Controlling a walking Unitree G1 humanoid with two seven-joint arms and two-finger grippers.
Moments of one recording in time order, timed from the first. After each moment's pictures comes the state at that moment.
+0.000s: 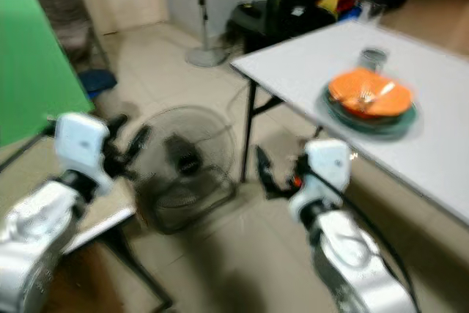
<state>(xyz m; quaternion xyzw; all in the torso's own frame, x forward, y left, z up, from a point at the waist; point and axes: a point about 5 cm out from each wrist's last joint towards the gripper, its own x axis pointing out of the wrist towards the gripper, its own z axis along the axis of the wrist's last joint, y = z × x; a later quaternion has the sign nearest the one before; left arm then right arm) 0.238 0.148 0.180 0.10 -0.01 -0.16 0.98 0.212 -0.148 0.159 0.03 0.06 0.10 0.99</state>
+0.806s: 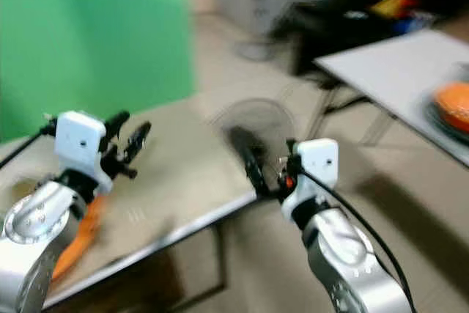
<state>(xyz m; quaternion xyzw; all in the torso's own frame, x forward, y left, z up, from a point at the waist) 0.237 0.148 0.185 0.09 -0.02 -0.15 0.98 0.213 -0.136 0.162 0.04 0.05 0.16 0.98</state>
